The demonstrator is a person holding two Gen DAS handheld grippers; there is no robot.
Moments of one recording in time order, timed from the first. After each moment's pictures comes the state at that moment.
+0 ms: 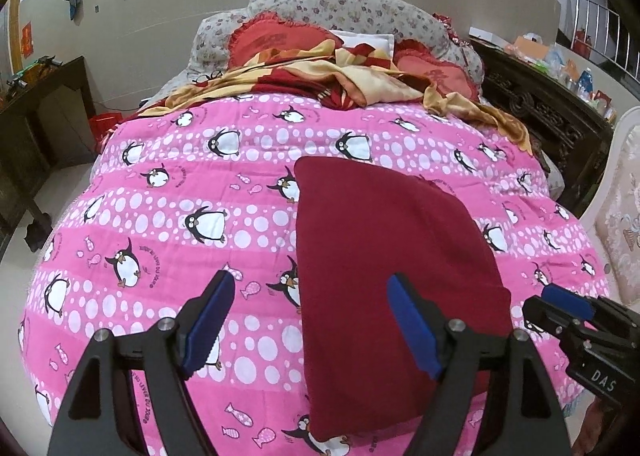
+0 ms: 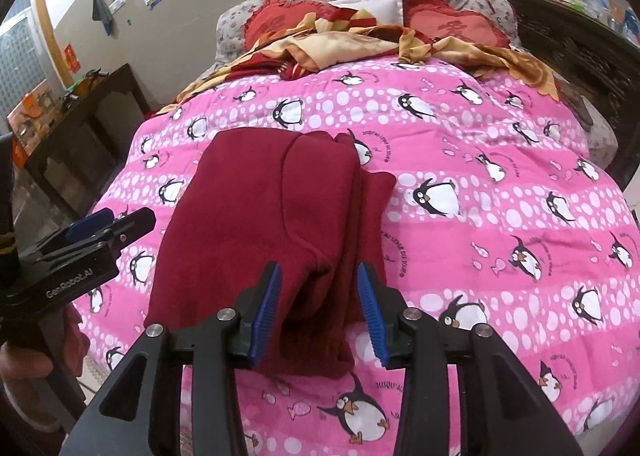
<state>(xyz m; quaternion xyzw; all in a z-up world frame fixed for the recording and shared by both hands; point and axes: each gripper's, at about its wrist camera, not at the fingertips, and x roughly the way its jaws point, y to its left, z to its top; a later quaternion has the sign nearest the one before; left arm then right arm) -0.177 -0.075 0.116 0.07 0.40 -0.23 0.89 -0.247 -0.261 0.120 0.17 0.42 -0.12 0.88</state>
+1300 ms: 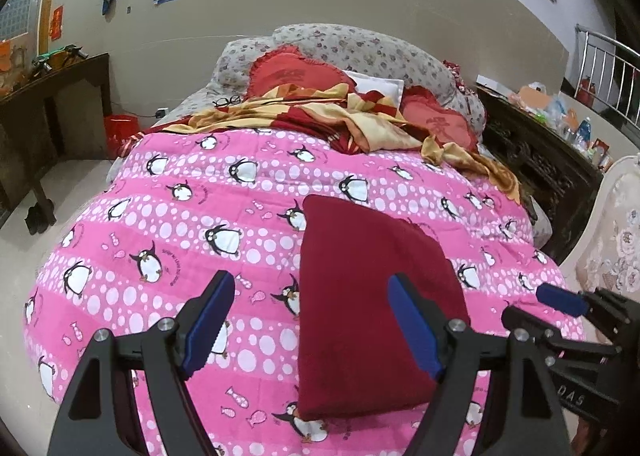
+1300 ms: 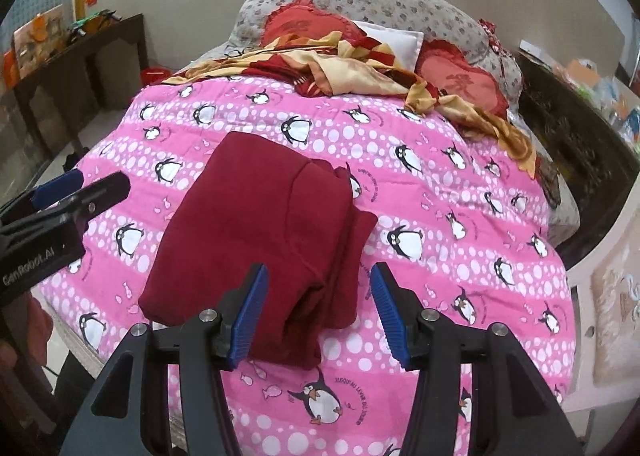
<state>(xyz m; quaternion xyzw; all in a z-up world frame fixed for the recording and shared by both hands) -0.206 -0.041 0.157 0.00 0.36 -0.22 0.91 -0.240 -0.225 0.172 0.01 0.45 -0.13 0.88</state>
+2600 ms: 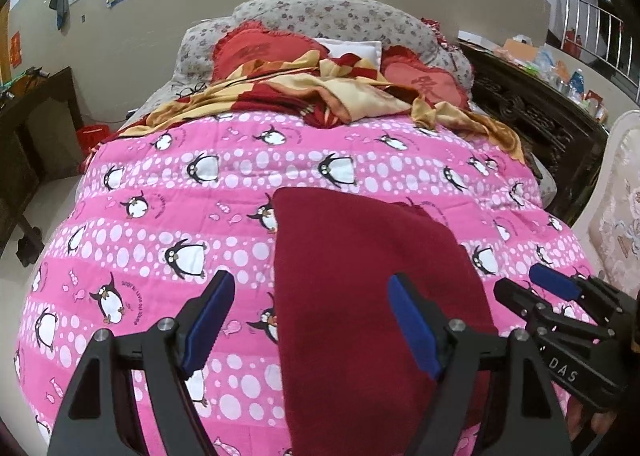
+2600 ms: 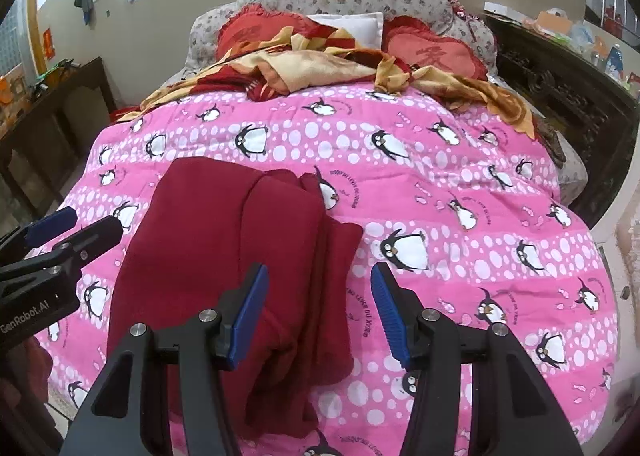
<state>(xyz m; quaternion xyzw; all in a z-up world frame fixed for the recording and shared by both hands) -0.153 -0.099 0.127 0.07 0.39 -0.25 0.88 -0.205 -0.273 0.125 0.10 0.42 -0.18 0.88</state>
